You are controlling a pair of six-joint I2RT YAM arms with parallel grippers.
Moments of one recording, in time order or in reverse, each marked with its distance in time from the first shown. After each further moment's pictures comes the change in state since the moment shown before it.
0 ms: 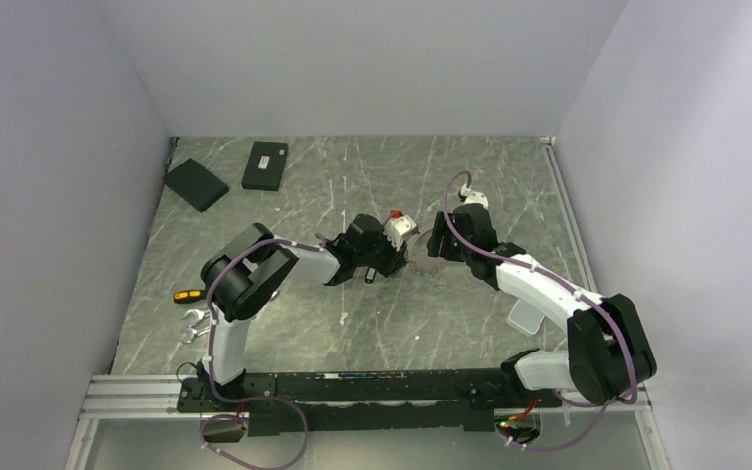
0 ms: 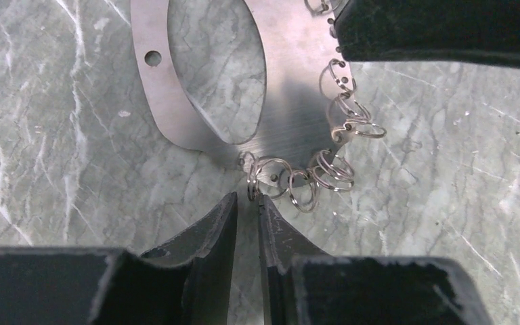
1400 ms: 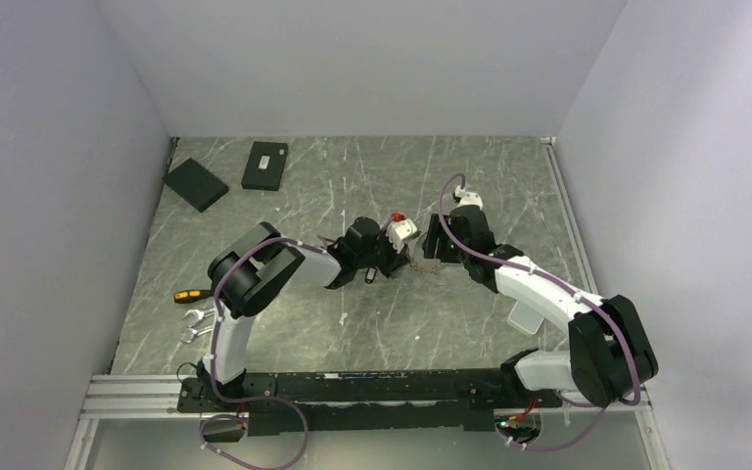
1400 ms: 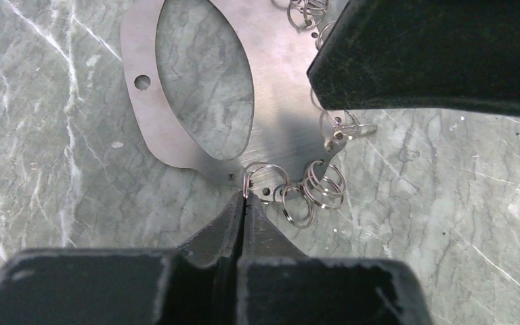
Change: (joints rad) left arm 0.000 0.054 -0.017 0.149 0.040 0.051; right arm 0.033 -0.010 -0.010 0.023 -0.008 -0.023
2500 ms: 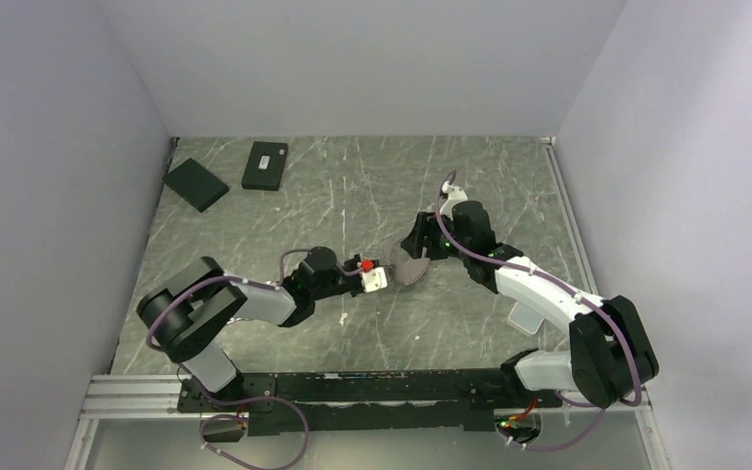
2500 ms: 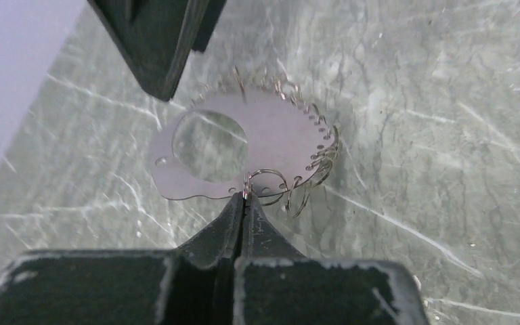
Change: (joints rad) left arm -0.025 -0.388 -0.459 0.248 0.005 0.452; right arm 0.006 -0.002 0.000 0.122 -0.282 -0.038
